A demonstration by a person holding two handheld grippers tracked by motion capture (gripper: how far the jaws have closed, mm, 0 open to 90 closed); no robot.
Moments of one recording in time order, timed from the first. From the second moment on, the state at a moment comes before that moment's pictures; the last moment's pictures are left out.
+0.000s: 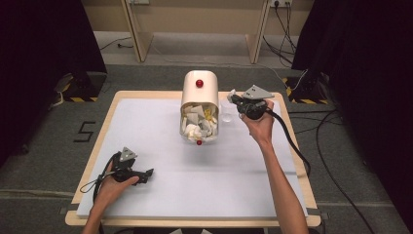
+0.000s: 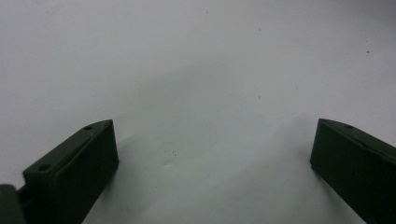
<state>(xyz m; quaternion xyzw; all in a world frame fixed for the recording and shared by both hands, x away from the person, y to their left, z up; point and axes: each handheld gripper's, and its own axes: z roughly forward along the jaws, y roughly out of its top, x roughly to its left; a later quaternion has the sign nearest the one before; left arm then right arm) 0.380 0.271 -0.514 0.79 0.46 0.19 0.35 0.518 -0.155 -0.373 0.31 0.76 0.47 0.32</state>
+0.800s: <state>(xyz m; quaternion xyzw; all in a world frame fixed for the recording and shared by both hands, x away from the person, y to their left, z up) 0.380 0.271 -0.514 0.79 0.46 0.19 0.35 0.546 -0.158 -0.402 0.33 0.77 0.45 0.30</state>
